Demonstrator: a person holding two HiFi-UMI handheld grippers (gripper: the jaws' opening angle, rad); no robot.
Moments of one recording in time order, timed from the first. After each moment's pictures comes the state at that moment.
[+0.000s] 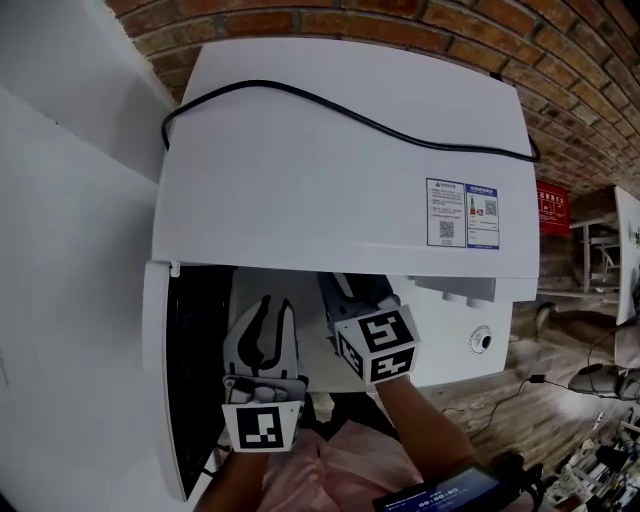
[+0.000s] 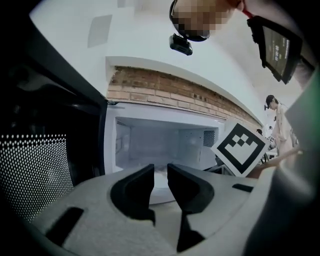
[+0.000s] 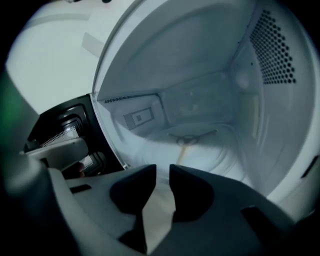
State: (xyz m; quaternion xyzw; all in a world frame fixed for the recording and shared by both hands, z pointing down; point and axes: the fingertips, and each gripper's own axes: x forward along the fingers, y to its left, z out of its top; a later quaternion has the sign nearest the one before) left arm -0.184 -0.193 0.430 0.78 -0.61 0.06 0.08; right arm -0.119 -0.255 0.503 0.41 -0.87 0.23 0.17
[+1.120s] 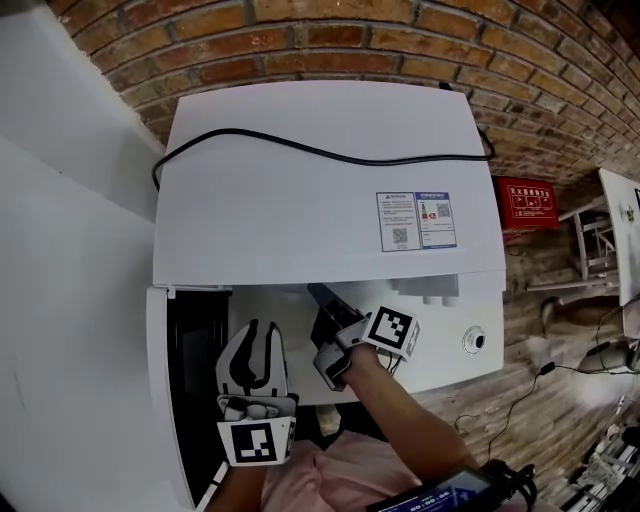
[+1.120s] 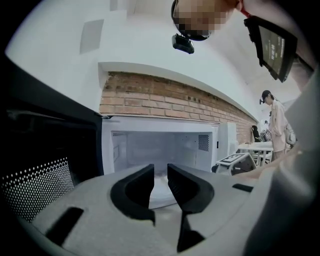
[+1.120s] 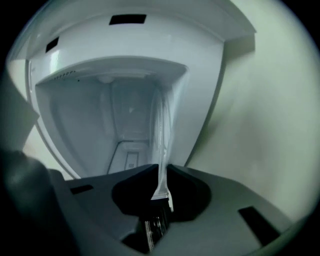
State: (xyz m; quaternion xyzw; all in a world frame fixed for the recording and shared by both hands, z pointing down) left arm -0.180 -0.186 0.407 0.80 -0.60 0.07 0.04; right arm -0.105 -0.242 0.536 0.35 -0.61 0.68 -0.19
